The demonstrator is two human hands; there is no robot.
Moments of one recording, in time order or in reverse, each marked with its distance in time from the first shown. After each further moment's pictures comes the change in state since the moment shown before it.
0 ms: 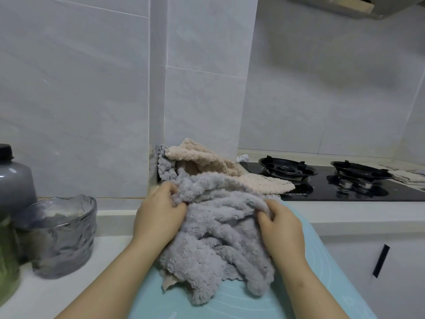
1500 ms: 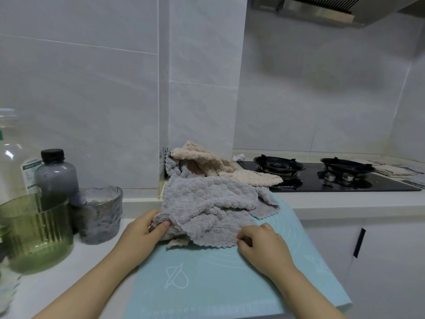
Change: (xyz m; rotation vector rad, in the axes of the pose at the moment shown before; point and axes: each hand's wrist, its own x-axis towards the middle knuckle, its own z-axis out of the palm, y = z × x) left_hand -0.072 -0.042 -0.057 -0.207 -0.293 0.071; right_hand -0.071 0.003 -0.034 -0.360 -0.378 -0.276
